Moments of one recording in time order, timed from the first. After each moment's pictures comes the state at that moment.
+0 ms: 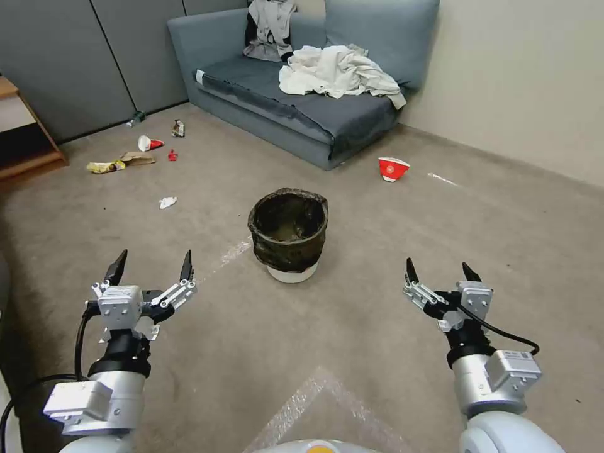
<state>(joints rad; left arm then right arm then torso) 1.89 -1.41 -0.70 -2.50 -0.13 0.00 -0.10 -1.76 1.56 0.51 2.41 0.04 -0.19 0.09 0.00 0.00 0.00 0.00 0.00</state>
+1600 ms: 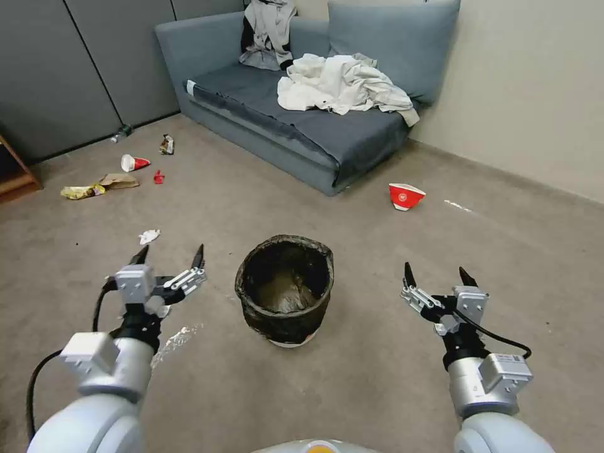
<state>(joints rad) 1.65 -1.22 -0.64 -2.39 -0.39 0.32 -0.18 -1.76 1.52 0.51 2.35 0.06 -0.14 0.10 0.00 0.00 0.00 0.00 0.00</state>
